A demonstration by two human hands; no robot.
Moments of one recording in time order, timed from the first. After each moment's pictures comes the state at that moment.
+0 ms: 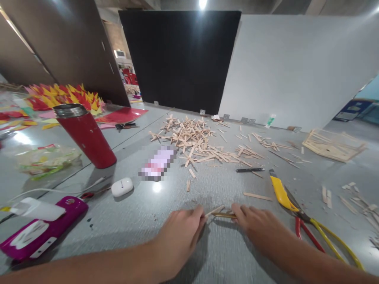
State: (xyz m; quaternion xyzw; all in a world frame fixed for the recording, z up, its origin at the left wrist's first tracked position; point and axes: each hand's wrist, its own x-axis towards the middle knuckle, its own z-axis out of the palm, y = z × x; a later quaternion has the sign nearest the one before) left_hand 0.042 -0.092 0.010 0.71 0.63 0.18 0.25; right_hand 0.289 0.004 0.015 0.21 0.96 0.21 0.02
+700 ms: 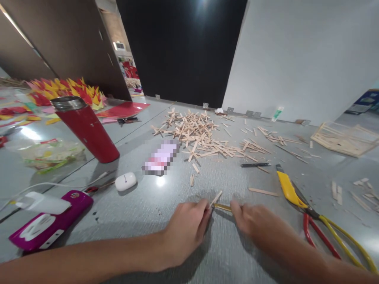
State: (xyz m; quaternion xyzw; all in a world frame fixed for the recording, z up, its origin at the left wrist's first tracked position) left_hand 0.045 -0.086 0.001 0.71 0.62 0.23 0.26; right_hand 0.265 -0.002 0.029 0.18 0.96 0.22 0.09
